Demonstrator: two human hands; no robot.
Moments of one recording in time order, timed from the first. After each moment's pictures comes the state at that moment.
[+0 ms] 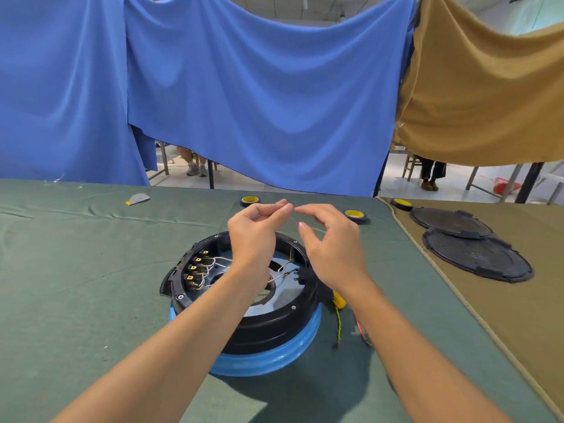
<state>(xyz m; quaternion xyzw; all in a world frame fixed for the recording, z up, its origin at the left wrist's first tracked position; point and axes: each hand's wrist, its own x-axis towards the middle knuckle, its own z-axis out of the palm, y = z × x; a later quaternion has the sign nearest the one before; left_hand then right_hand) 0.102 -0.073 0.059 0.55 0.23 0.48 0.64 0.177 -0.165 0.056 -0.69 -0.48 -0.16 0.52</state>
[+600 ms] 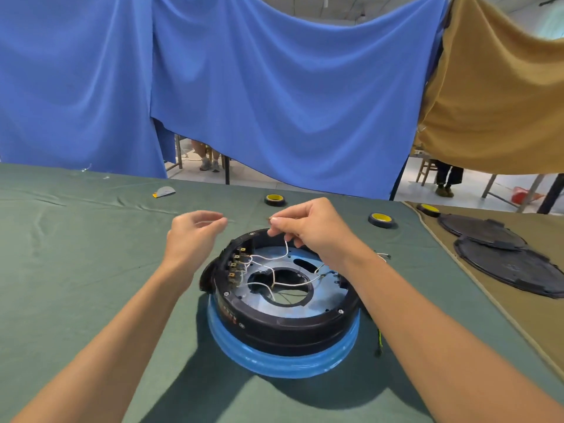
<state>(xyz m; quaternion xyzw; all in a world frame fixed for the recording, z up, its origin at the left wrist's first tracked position) 0.004 0.043 0.039 0.67 0.36 0.44 0.48 0.145 -0.097 0.083 -0.68 -0.46 0.20 0.53</state>
